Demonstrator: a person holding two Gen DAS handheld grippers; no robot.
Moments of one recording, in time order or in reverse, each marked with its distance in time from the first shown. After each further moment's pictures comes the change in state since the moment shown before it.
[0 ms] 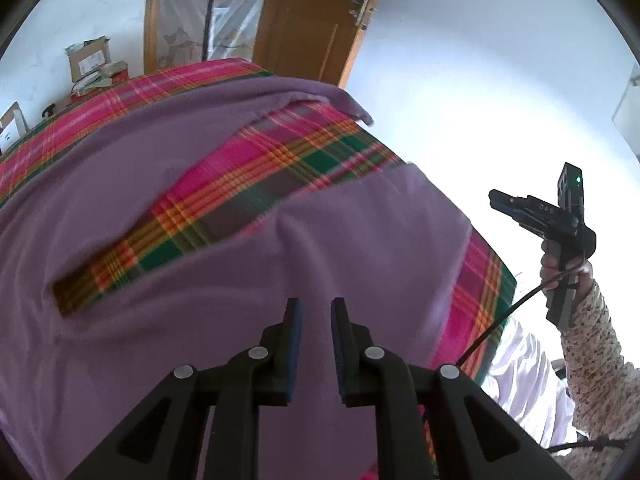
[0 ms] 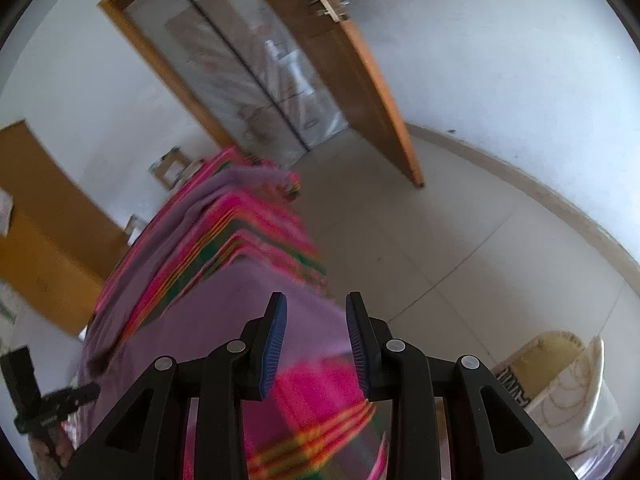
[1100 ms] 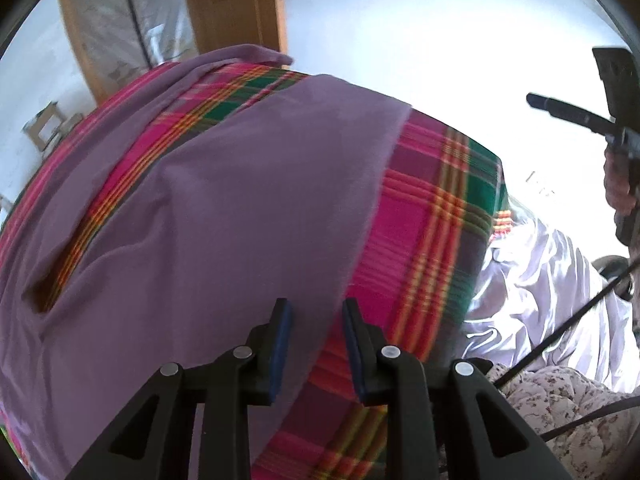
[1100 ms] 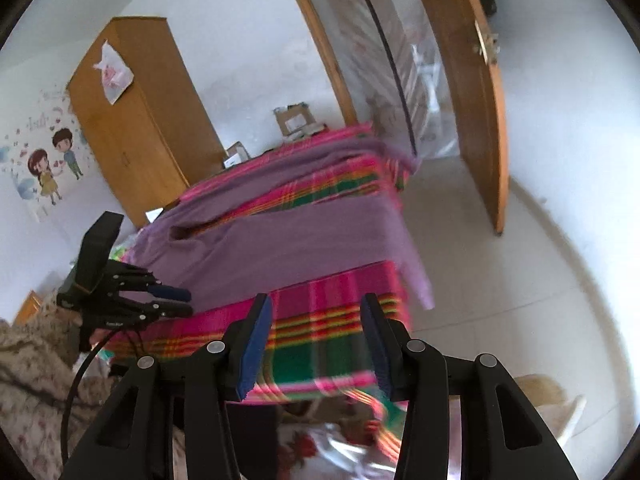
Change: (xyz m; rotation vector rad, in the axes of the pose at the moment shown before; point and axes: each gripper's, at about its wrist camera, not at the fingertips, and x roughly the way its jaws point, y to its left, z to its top) left arm 0.034 -0.096 -0.050 0.330 0.128 0.136; right arm -0.107 0.032 -0.068 -0.472 0.007 0.222
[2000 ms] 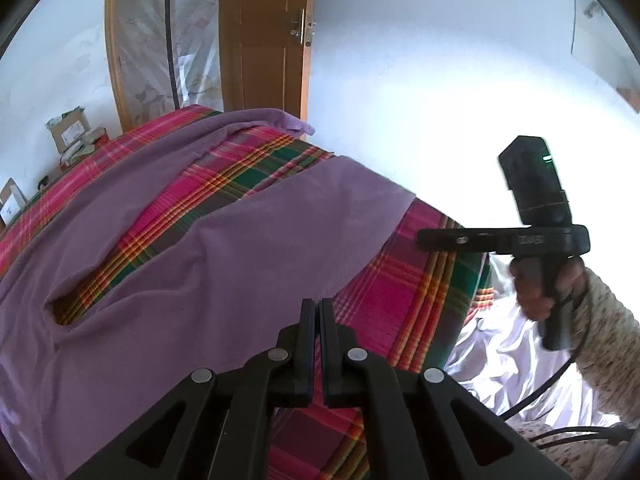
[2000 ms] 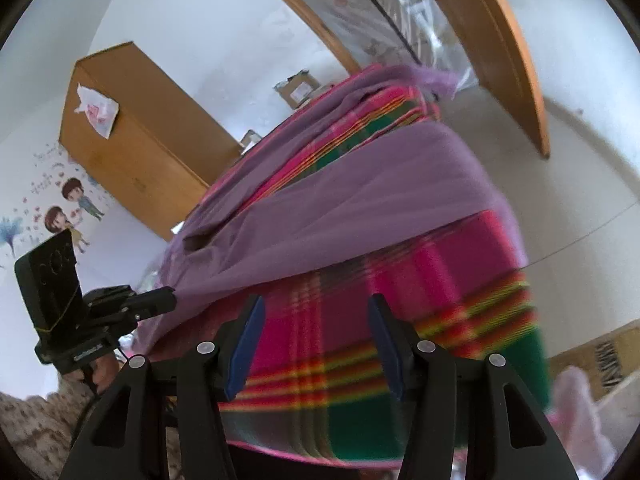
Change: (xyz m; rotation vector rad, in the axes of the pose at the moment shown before) left arm -0.052 0.026 0.011 -0.144 -0.238 -0.040; right arm 0.127 0.014 -0.007 0.291 0.124 0.228
